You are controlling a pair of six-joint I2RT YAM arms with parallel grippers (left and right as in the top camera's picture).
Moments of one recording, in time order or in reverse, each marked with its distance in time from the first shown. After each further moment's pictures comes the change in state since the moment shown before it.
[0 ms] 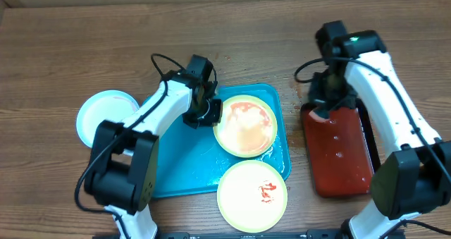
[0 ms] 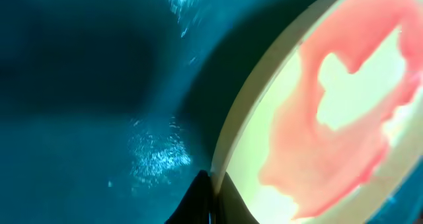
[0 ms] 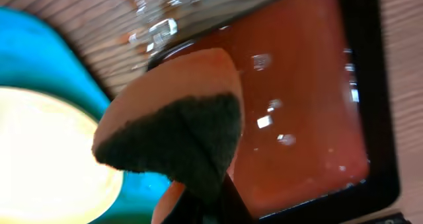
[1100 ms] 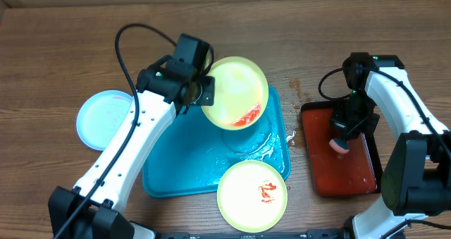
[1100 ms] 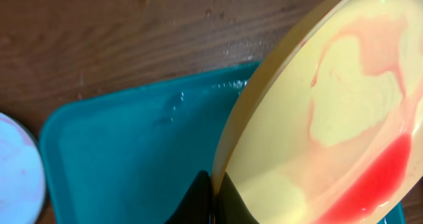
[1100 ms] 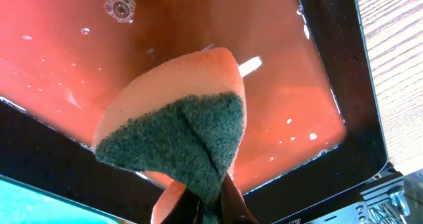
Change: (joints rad) left arm -0.069 -0.298 0.162 -0.128 -0.352 -0.032; right arm -0.175 0.000 -0.290 0.045 -0.006 0.000
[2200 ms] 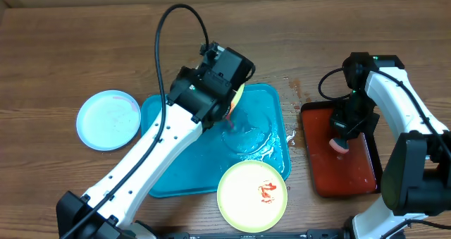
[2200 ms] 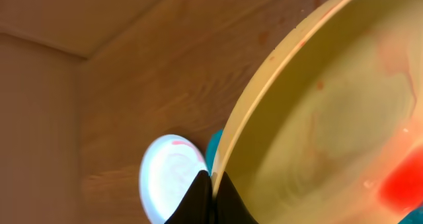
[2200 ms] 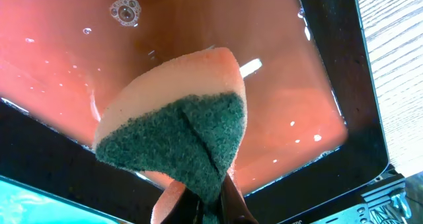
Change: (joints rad) left arm -0.229 -0.006 0.051 -0.089 -0.669 0.194; right arm 0.000 0.000 0.000 0.007 0.000 0.000
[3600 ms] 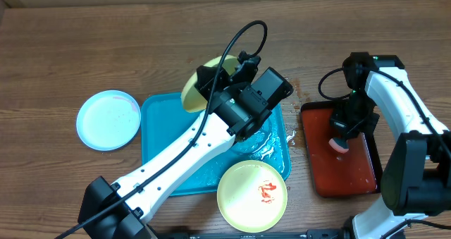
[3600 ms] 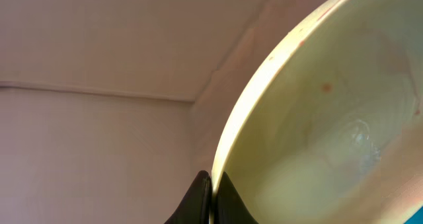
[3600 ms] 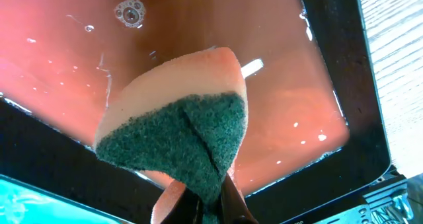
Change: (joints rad) left arm -0.176 0.089 0.000 0.080 -0.435 0.266; right arm 0.000 0.000 0.000 0.004 -0.005 0.000
